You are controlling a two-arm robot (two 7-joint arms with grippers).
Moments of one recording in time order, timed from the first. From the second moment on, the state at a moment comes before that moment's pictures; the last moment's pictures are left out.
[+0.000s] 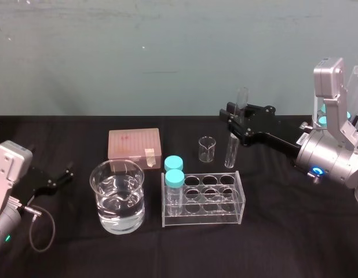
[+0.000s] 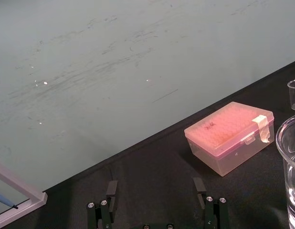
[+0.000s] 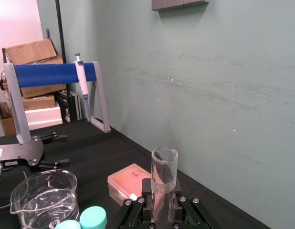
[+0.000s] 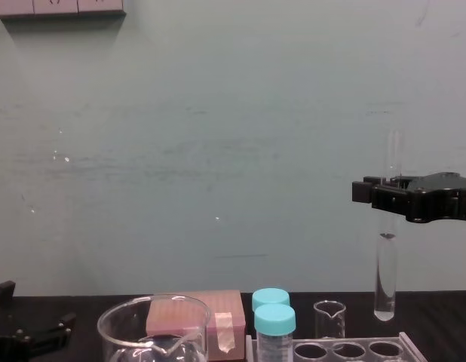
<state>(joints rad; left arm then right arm) -0.20 0.60 0.45 -1.41 -0.25 -0.12 0.03 0.42 0.54 -0.40 -1.43 0.55 0.03 0.57</state>
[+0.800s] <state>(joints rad) -0.20 0.60 0.45 -1.41 -0.25 -0.12 0.03 0.42 0.54 -0.39 -1.43 0.55 0.03 0.57</state>
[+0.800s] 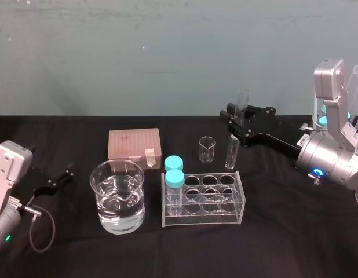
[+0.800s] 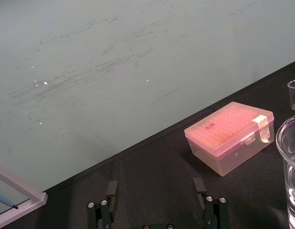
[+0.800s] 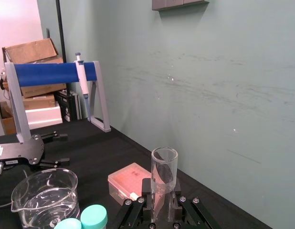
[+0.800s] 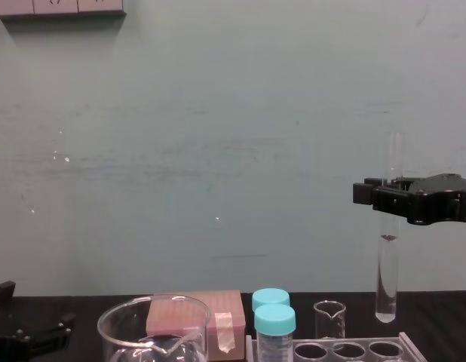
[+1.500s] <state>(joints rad) -0.20 0.60 0.45 -1.41 -0.25 -0.12 0.03 0.43 0.53 -0.41 -1.43 0.54 0.03 0.58</state>
